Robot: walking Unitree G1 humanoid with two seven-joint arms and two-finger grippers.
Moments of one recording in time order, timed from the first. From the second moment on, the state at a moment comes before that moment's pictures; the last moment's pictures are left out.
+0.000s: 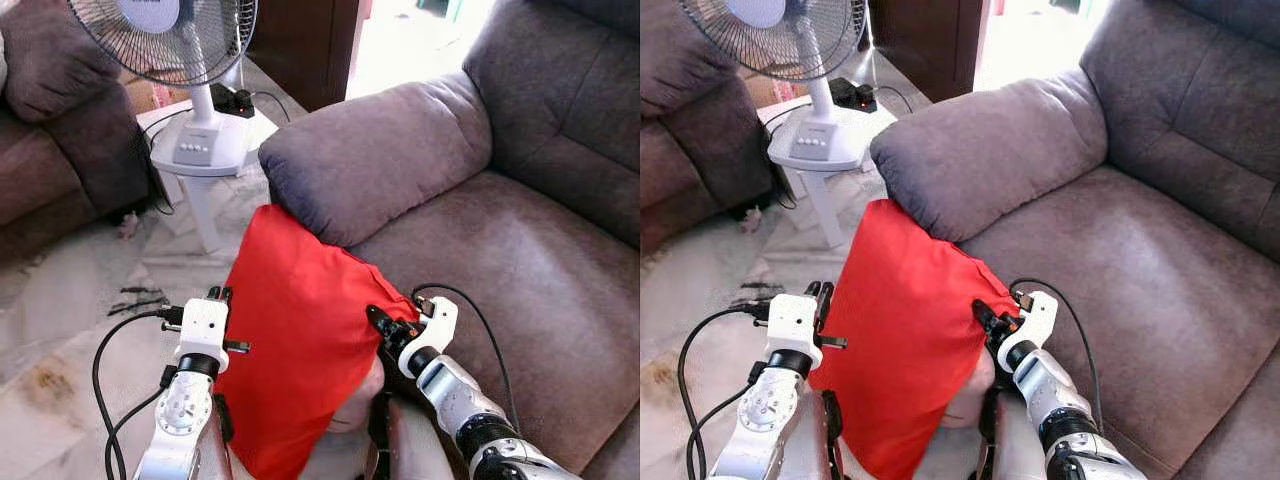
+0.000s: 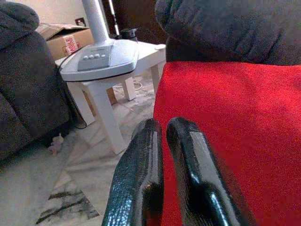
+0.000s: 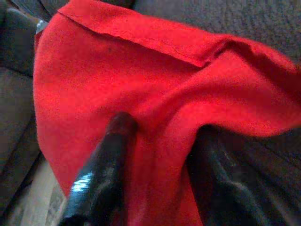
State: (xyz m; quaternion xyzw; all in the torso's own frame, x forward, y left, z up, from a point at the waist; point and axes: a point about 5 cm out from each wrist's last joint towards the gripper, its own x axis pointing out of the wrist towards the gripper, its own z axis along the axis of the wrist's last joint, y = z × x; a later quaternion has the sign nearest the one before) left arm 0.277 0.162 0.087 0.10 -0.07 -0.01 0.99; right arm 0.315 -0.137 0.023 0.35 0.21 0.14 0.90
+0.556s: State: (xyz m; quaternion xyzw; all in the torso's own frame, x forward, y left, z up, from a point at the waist) left arm 0.280 0.163 0.087 0.10 -0.06 -0.03 0.99; right arm 0.316 -0.130 0.025 0.35 0.20 0.15 0.91
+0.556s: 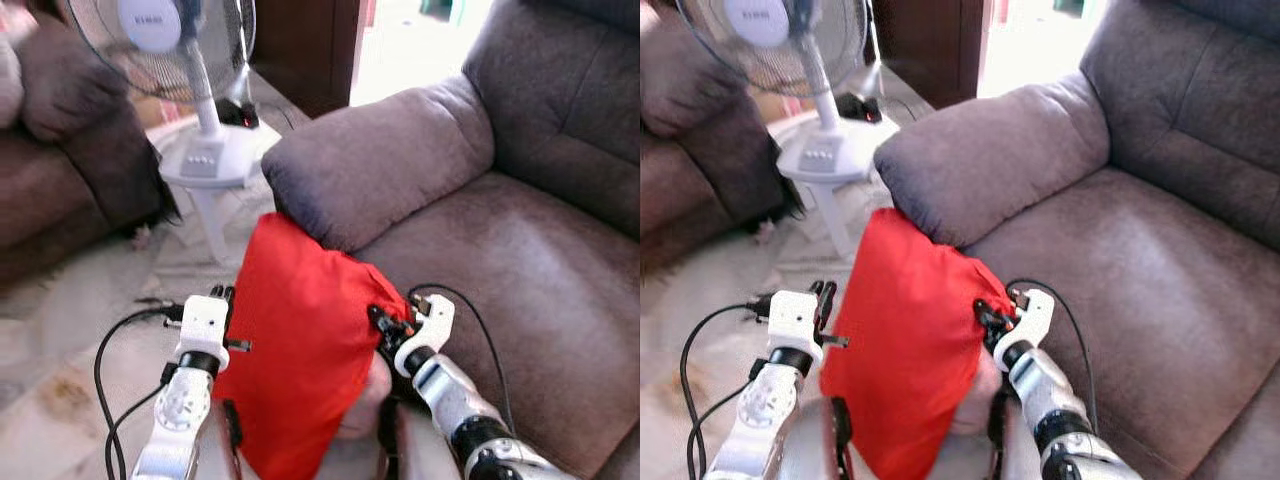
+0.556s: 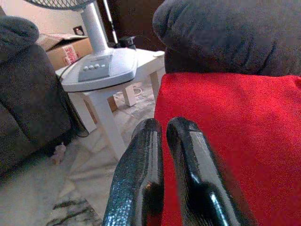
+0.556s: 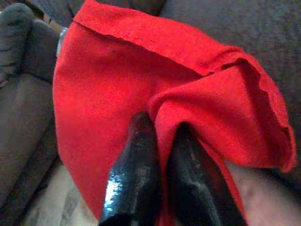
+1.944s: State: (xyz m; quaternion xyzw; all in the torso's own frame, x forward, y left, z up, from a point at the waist) left arm 0.272 0.195 0.091 0.05 -0.06 0.07 1.00; right arm 0.334 -0.114 0.084 0.29 0.10 0.33 0.89
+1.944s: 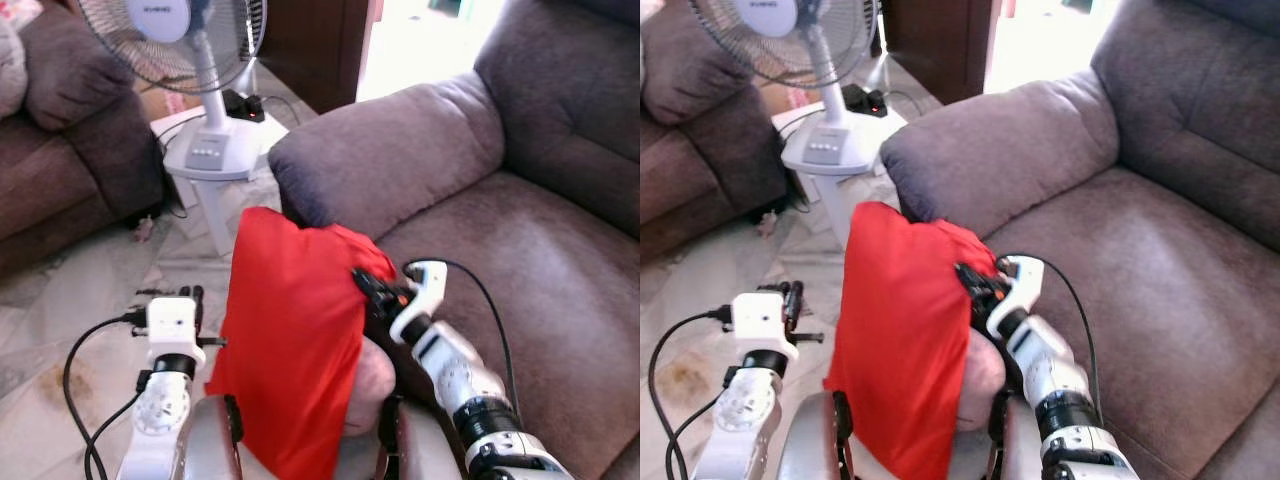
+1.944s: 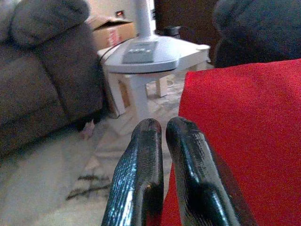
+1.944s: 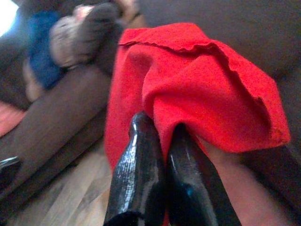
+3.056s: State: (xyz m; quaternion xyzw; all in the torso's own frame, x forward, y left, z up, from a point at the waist) left arm 0.266 0.281 0.143 -0.20 -0.14 0.15 0.96; right arm 0.260 -0.125 0.104 0.26 0.10 0.61 0.74
